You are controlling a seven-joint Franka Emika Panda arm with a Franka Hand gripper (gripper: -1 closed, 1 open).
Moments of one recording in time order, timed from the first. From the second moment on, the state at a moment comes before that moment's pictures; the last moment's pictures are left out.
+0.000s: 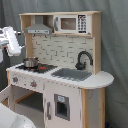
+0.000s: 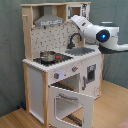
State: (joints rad) arm -0.52 -0.75 1.17 -1.93 -0.93 2.22 0.14
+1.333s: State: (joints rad) arm -0.52 -0.75 1.03 -1.93 -0.98 2.24 -0.27
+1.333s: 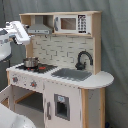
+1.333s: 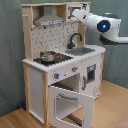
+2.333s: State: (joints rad) arm -0.48 -0.76 0.92 -1.97 -1.09 2.40 -0.49
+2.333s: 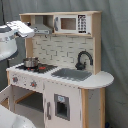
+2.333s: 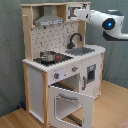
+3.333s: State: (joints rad) arm -0.46 -0.82 0.78 -2.09 -1.24 2.61 -0.55
